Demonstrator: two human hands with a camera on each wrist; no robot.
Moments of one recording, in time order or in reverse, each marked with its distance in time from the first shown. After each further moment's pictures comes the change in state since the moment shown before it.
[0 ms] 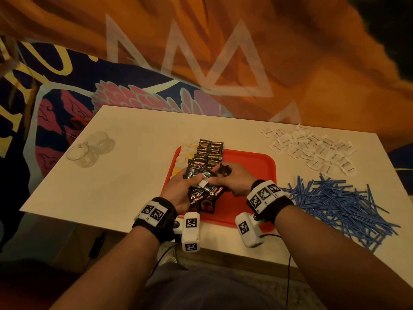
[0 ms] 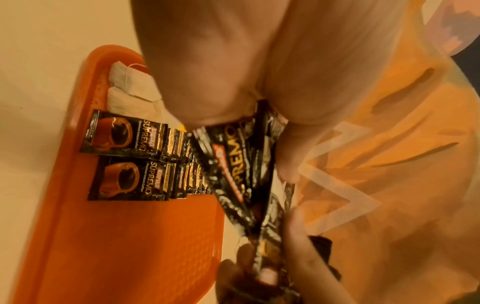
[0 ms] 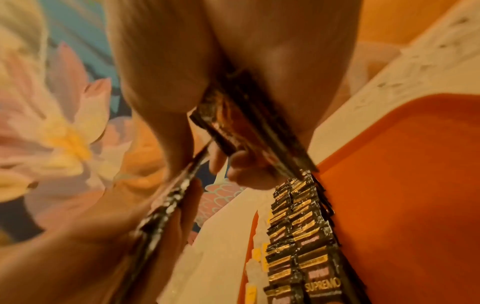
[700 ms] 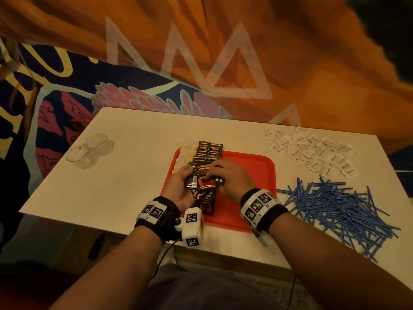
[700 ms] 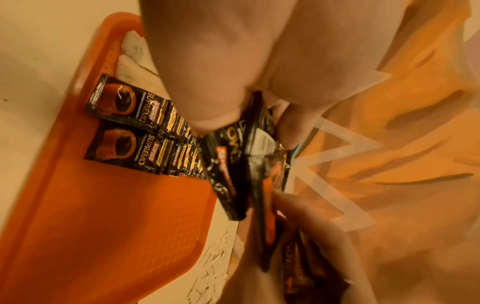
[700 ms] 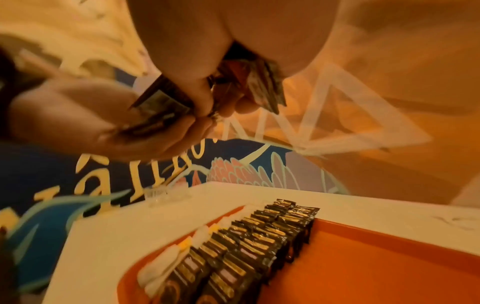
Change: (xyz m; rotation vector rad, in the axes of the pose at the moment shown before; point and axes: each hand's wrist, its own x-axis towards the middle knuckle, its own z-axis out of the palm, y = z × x) left_hand 0.004 0.006 0.014 -0.277 0.073 -0.006; right_hand -0.005 0.005 0.006 -0.642 0.258 -0.738
